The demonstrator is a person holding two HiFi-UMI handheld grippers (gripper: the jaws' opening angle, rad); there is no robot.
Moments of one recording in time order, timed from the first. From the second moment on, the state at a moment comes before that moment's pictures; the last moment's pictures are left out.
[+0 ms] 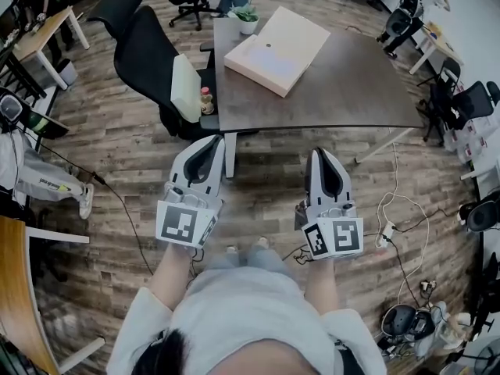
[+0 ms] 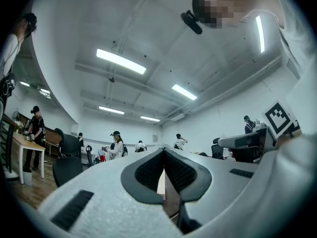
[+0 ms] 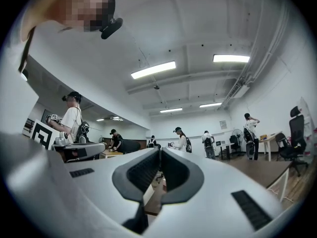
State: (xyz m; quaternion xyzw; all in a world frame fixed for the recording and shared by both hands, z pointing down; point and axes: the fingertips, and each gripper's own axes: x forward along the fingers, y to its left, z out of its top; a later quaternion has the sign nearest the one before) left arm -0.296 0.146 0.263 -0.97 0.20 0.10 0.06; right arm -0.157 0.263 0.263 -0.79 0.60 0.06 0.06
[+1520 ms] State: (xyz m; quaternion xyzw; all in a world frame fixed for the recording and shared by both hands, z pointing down) left arm -0.130 0.023 0.252 -0.96 0.23 0.11 0.07; right arm 0.031 0.135 0.254 -0.77 0.63 0.08 0.06
